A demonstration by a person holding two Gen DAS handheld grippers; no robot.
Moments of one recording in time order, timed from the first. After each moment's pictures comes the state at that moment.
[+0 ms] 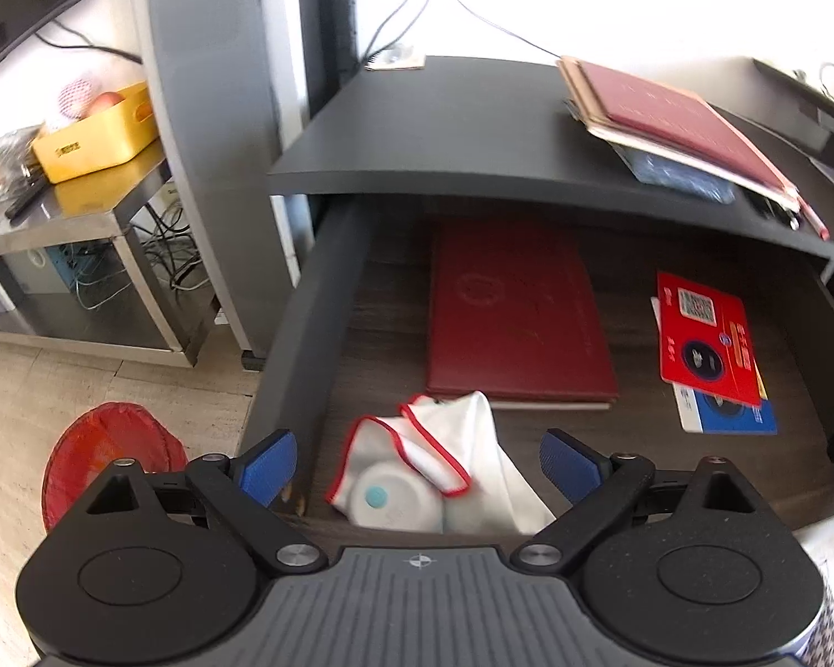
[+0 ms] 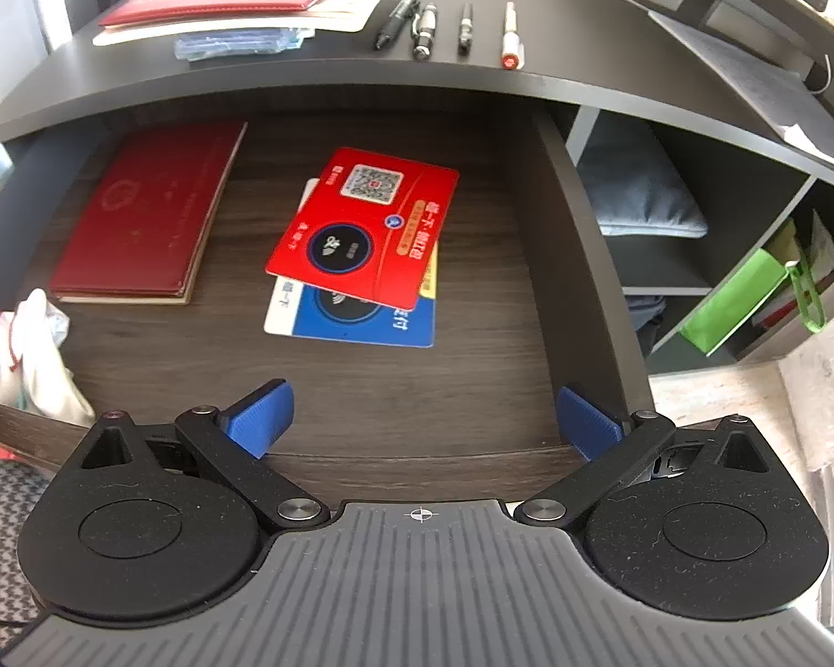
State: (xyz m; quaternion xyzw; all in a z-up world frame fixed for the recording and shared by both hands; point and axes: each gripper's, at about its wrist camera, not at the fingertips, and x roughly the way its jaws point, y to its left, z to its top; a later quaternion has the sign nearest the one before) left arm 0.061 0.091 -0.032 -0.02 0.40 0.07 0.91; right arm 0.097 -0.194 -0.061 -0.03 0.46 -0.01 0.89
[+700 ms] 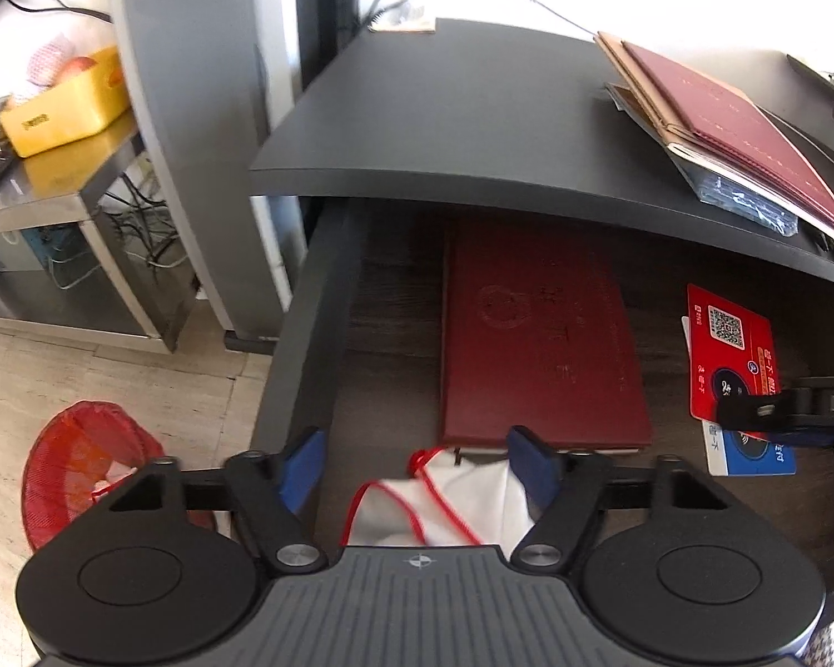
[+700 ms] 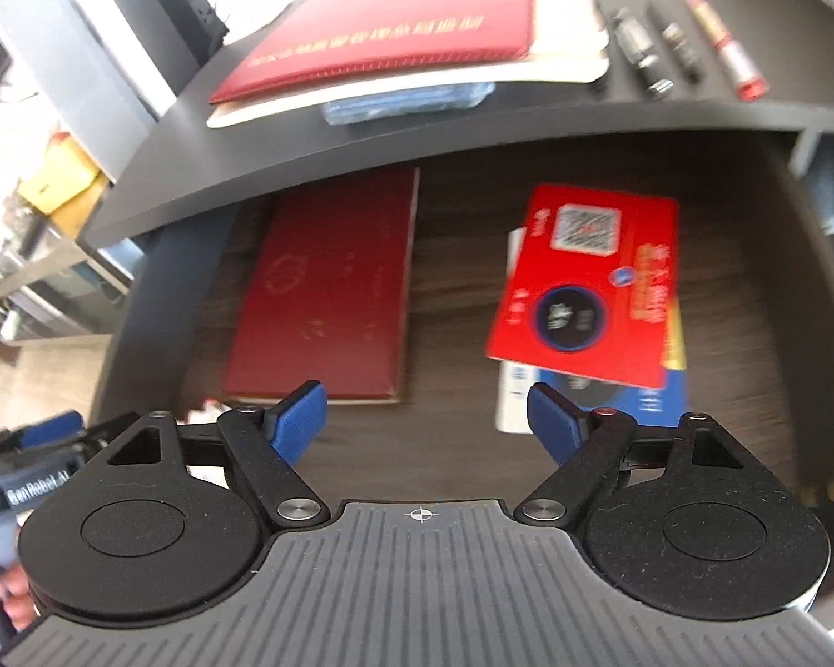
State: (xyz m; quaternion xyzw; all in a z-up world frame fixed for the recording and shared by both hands) left arm 0.133 0.120 -0.042 -0.05 0.45 0.05 0.89; right arm 0.187 -0.142 -0.064 0.11 0.48 0.13 0.86
